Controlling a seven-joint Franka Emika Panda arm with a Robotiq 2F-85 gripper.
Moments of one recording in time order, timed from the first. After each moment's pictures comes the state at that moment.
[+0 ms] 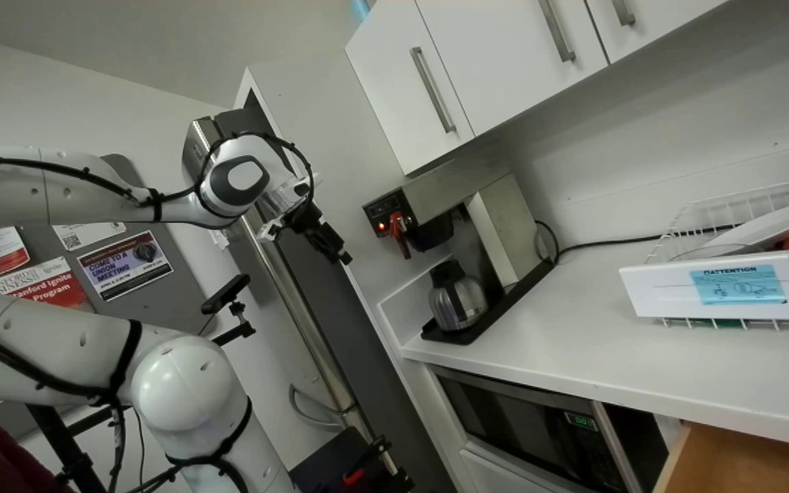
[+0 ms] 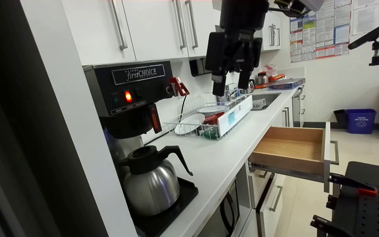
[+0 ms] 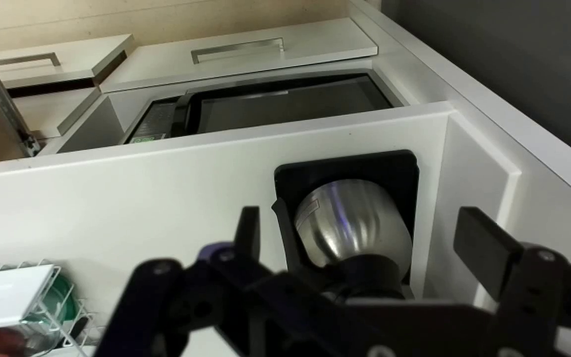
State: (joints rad) arm 0.19 -0.77 0.34 -2.62 0.20 2.16 0.36
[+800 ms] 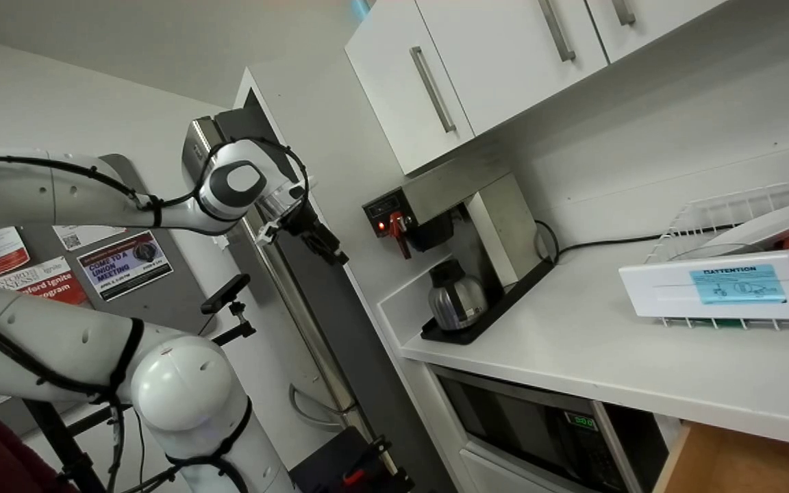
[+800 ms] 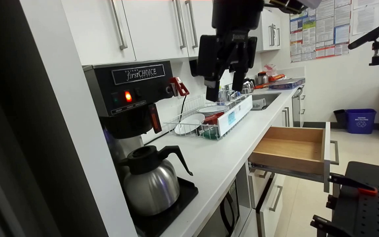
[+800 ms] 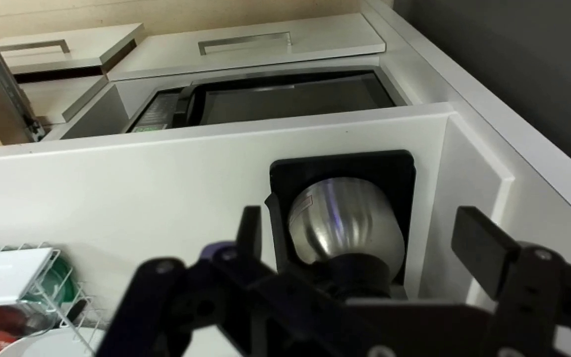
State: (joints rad) arm 0.19 -0.73 0.42 -2.59 0.16 2.17 0.42
